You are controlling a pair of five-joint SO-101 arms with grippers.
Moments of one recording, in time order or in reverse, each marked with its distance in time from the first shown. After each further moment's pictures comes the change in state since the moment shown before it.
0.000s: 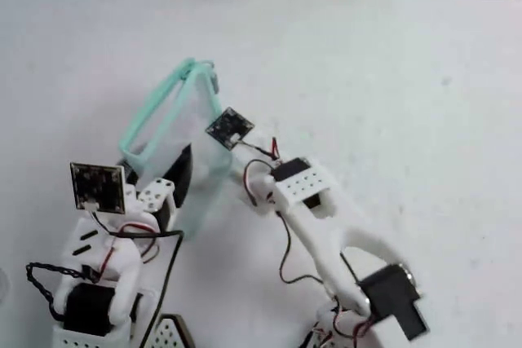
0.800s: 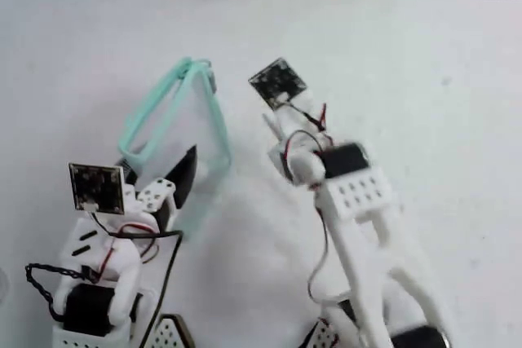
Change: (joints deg) left arm -0.2 0.0 0.0 0.0 0.0; right arm 9.9 -25.5 -7.9 14.3 -0.1
